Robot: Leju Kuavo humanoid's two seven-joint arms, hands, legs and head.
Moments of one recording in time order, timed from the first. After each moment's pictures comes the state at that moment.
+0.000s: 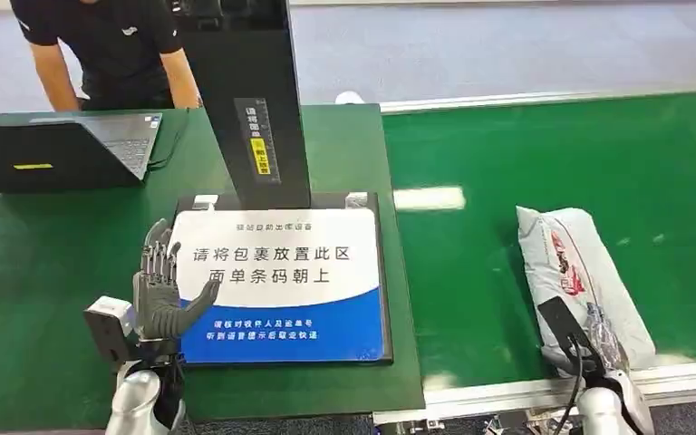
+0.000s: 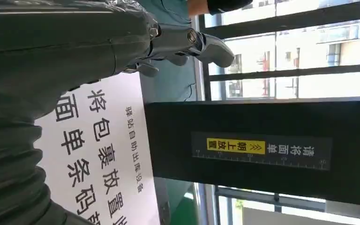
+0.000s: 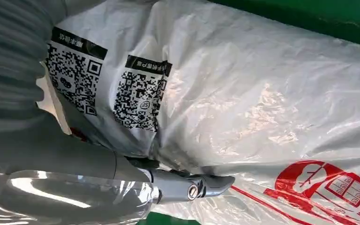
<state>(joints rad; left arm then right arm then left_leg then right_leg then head) -0.02 -0.19 0.14 -1.24 -0.18 -0.11 -0.66 -0.28 -0.12 -0.47 -0.92 1.00 -0.13 -0.03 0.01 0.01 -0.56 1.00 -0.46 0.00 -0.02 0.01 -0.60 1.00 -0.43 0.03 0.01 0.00</state>
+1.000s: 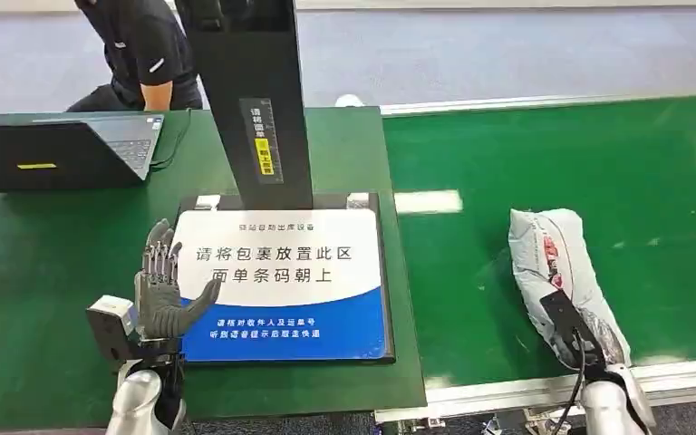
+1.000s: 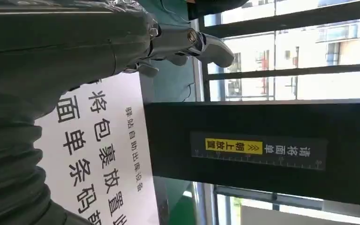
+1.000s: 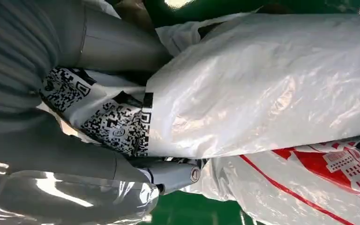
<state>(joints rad) -0.02 -0.19 0.14 -1.24 -0.18 -0.11 -0.65 -0.27 -0.11 -0.45 -0.91 0.92 -0.04 -0.07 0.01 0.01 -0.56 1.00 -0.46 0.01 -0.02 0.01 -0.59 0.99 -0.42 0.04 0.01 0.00</state>
